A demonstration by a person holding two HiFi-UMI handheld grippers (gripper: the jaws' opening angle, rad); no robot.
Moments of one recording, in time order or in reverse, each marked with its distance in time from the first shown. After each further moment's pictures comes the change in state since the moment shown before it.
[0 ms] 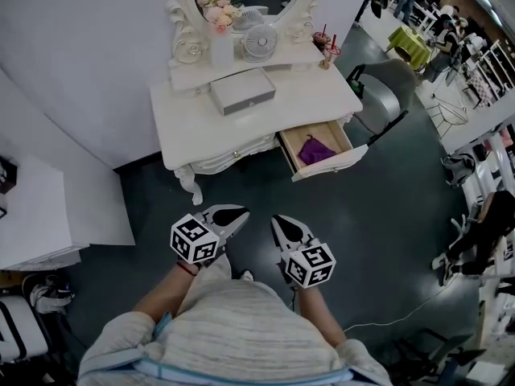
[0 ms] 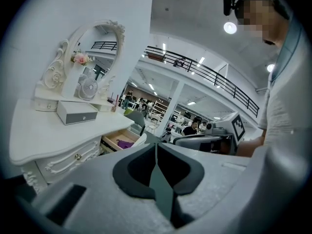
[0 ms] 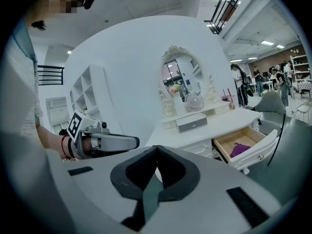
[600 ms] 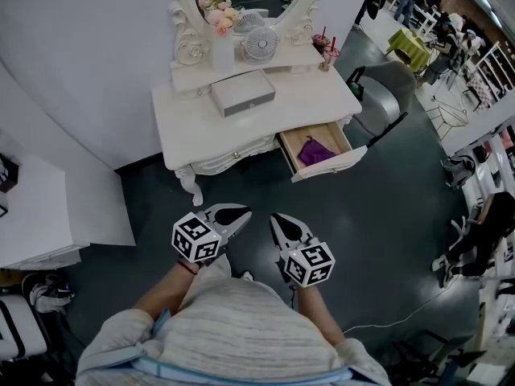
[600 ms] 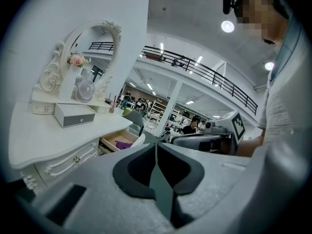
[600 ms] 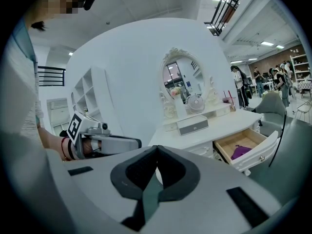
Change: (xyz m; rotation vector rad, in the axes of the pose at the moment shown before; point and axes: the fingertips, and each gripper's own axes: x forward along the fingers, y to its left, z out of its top) left arm 0.001 -0.011 0.006 0.025 0.003 -0.010; right arm -0.004 0.007 0.008 -0.005 -0.025 0.009
